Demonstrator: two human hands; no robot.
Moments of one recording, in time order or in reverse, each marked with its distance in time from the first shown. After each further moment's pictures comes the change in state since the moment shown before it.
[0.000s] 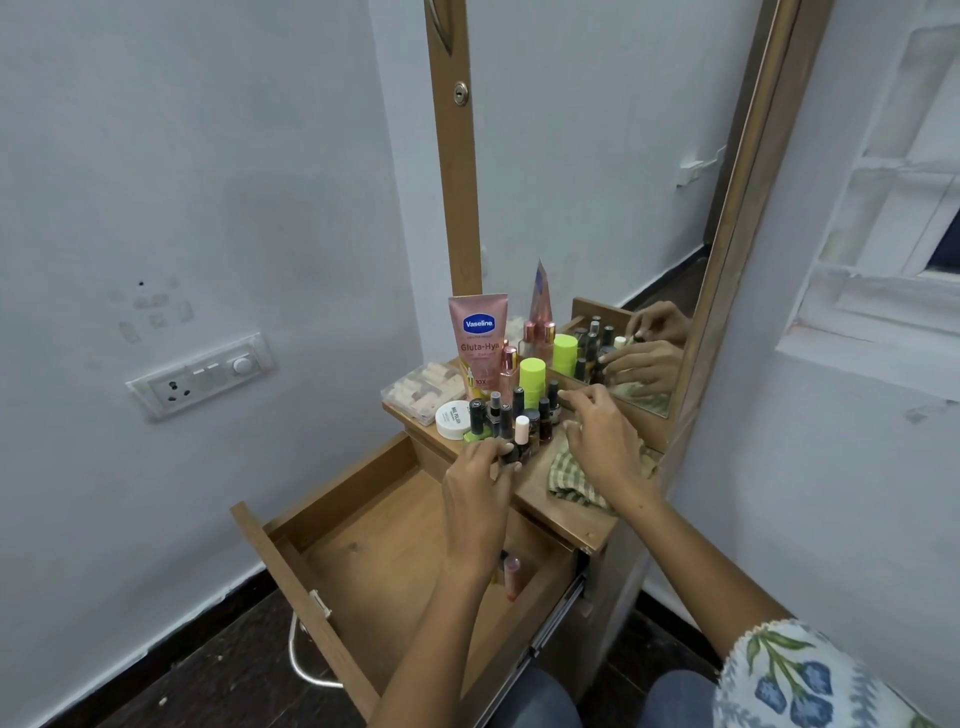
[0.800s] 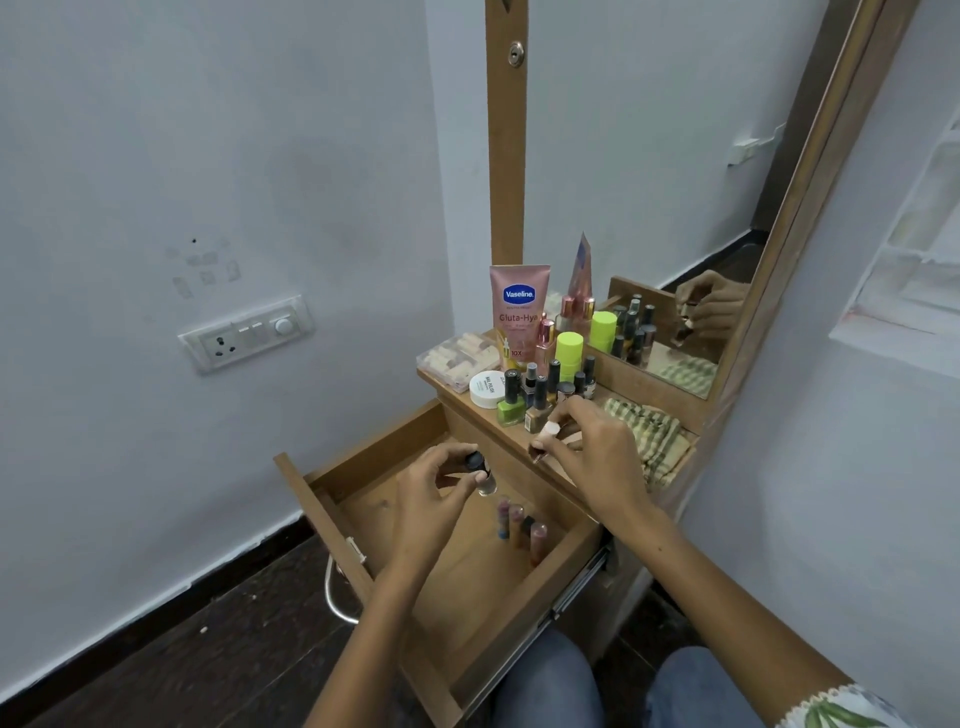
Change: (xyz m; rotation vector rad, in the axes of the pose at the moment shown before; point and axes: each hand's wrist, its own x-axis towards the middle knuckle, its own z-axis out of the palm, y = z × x) left_hand -0.028 -0.035 -0.078 -0.195 -0.120 -0.234; right_hand -0.052 -0.051 -0.006 0.264 -0.014 -0.177
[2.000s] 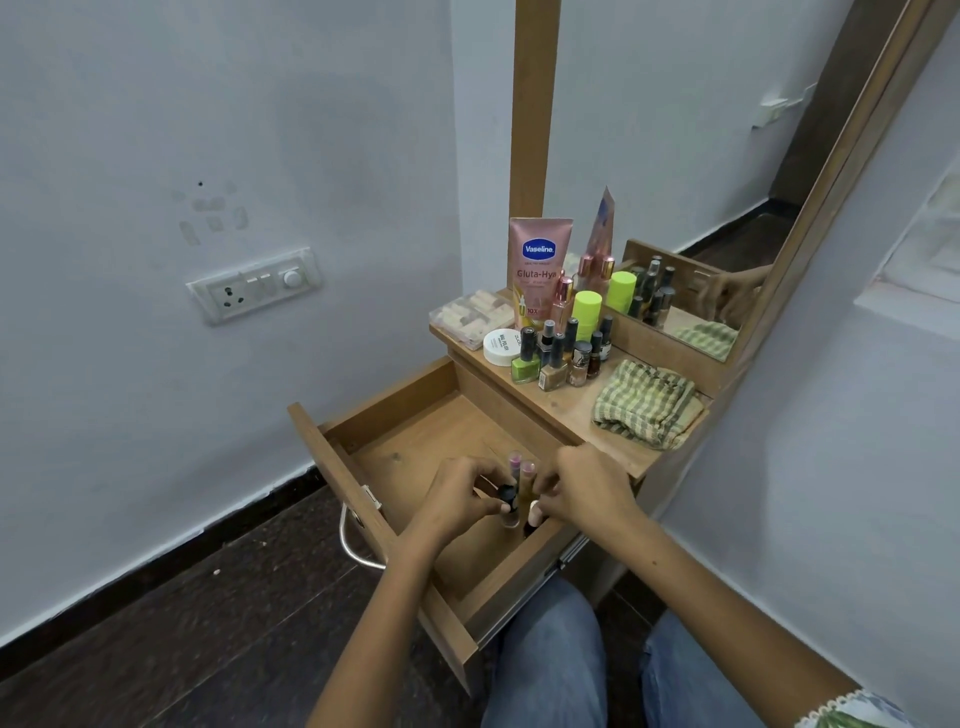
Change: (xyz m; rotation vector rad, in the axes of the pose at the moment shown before) left_hand -0.012 -0.043 0.010 0.296 -0.556 -0.092; right_hand -0.049 -0.031 0.010 -0.344 -0.615 0.173
